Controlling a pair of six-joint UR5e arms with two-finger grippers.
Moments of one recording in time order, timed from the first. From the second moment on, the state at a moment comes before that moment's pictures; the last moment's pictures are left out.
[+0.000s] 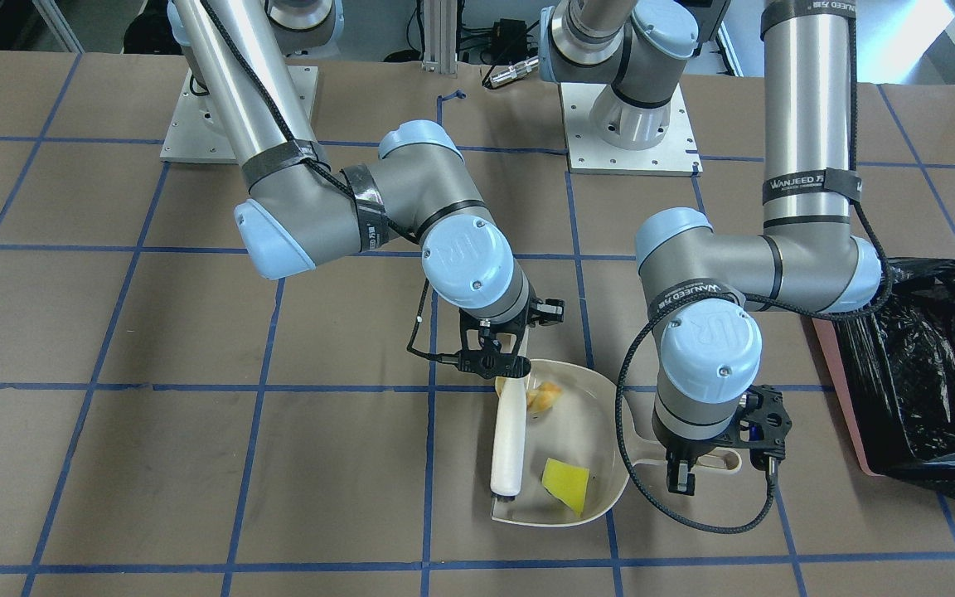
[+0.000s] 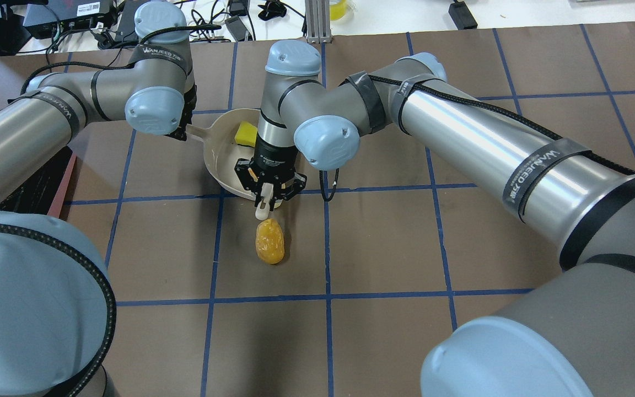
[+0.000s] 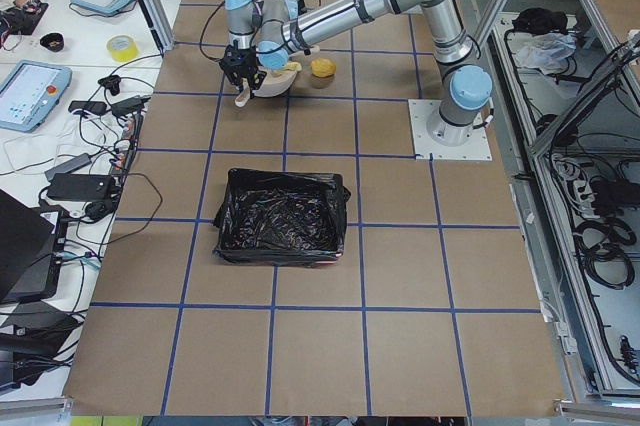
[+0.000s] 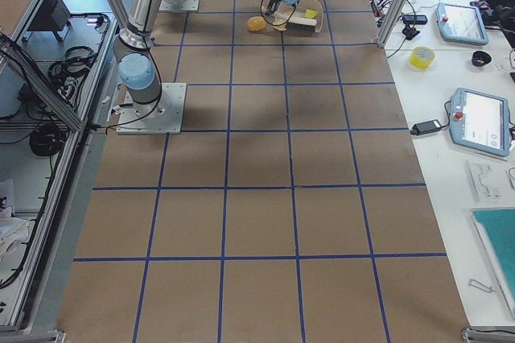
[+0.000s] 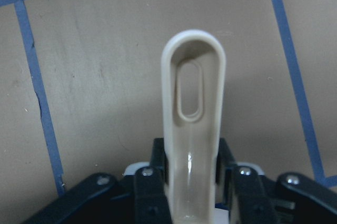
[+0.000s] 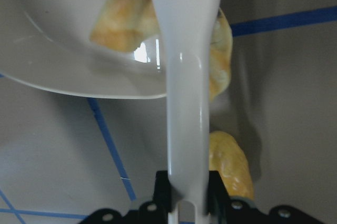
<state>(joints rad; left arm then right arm) -1.57 -2.12 -1.53 -1.00 1.83 -1.33 2.02 -0.99 1.42 -1.88 -1.16 0.59</state>
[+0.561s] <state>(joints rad) -1.57 -2.12 -1.53 -1.00 1.83 -1.34 1.99 -0.98 1.38 -1.85 -1.13 0.55</state>
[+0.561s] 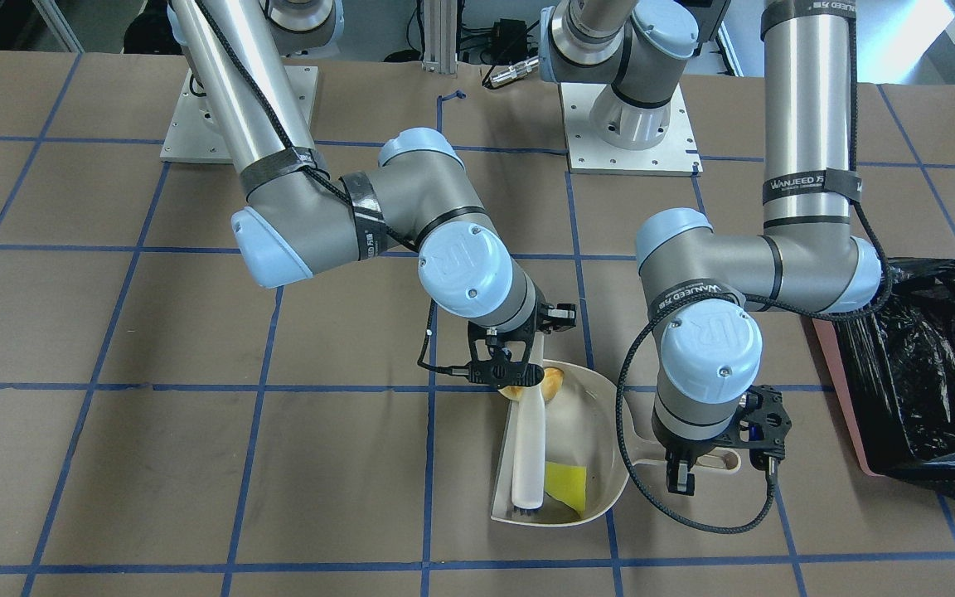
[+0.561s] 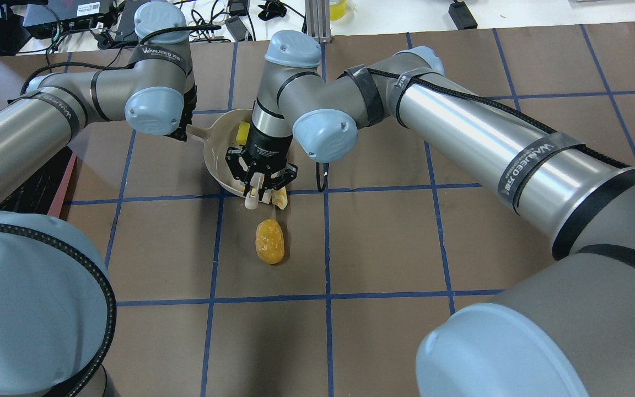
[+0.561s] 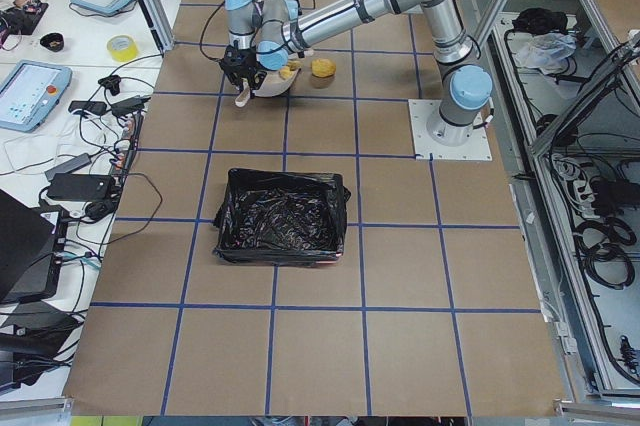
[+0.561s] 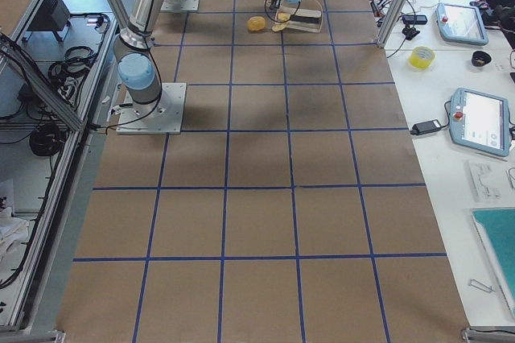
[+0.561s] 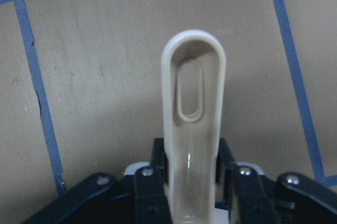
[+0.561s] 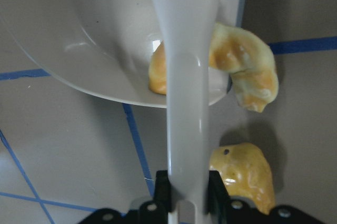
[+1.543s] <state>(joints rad) -1.38 -2.07 -1.56 -1.10 1.53 -1.29 1.88 -1.20 1.47 -1.47 -1.38 0.55</state>
